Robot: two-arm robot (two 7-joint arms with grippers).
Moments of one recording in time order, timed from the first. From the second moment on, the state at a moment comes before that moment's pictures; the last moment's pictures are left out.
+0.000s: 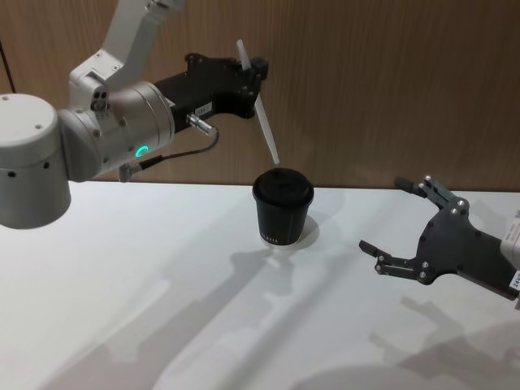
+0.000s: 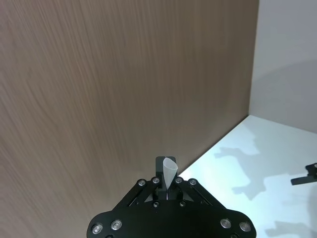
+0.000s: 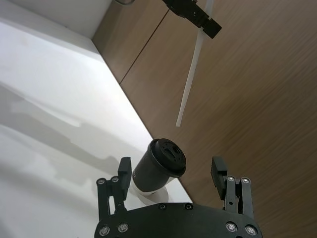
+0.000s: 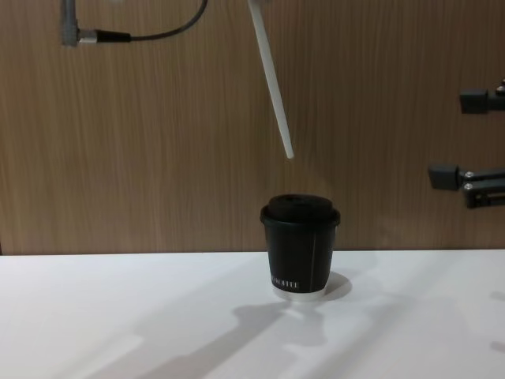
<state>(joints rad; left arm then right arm) -0.65 0.46 0.53 -1.76 -0.62 0.47 -0.16 0.13 0.70 -0.25 -1.79 0.15 -0.19 0.58</state>
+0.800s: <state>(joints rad) -0.67 0.43 0.57 -1.72 -0.53 0.47 -0.12 0.13 0.70 -0.25 -1.79 0.15 -0.19 0.58</state>
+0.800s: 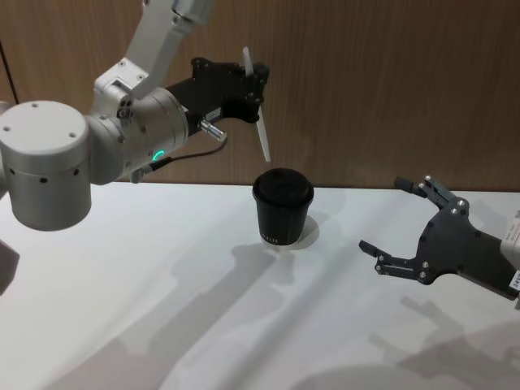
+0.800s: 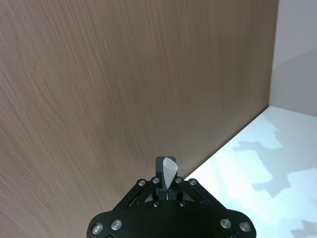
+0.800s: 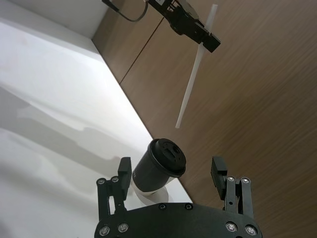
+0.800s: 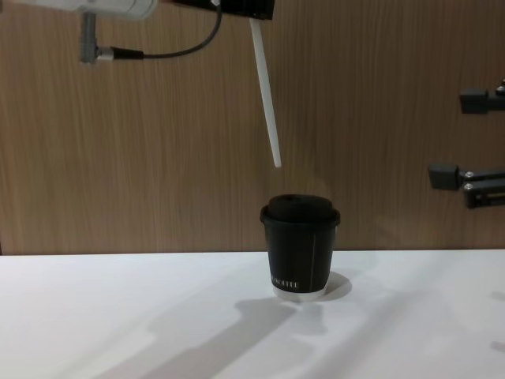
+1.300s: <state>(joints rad) -0.69 0.39 0.58 -1.65 -0.51 0.45 -0.13 0.13 0.70 -0.25 -1.79 0.15 -0.19 0.58</state>
